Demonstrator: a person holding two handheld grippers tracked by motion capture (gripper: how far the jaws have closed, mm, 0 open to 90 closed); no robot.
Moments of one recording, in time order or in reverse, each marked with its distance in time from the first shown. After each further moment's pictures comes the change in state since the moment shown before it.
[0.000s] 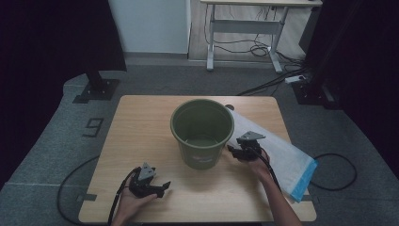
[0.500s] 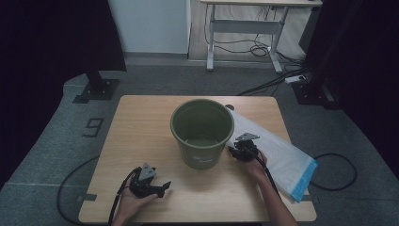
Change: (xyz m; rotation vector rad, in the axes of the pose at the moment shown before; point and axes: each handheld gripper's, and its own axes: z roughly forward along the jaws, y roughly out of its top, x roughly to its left) left arm -0.002 0.001 0.000 0.004 0.009 0.003; right arm 0.001 -0.009 0.018 0.096 -0.046 0.025
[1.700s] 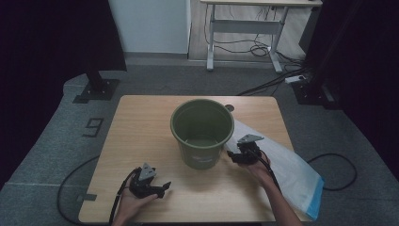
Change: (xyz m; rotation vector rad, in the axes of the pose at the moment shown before) left arm 0.000 -0.001 -0.001 -0.001 -0.002 -0.011; right arm 0.009 0.007 -0.028 -0.004 0.058 -0.029
